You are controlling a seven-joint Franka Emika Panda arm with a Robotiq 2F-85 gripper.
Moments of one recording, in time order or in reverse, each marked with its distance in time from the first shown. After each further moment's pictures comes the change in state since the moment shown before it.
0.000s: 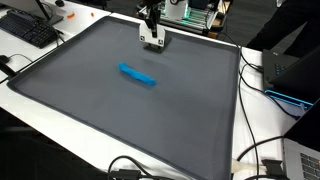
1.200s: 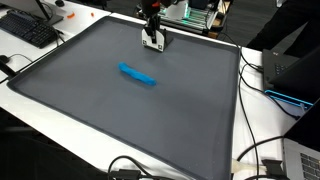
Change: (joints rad) arm 0.000 0.099 -0.001 -0.006 0.108 0.066 -0.077
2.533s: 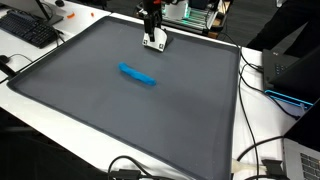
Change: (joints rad) arm -0.001 -0.042 0.001 -0.019 -0.020 -0.035 0.000
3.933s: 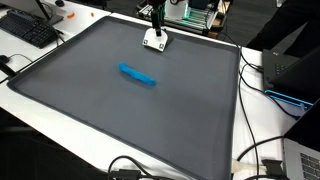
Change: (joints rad) arm -0.022 -0.091 0.024 -0.003 -0.129 -0.178 0.001
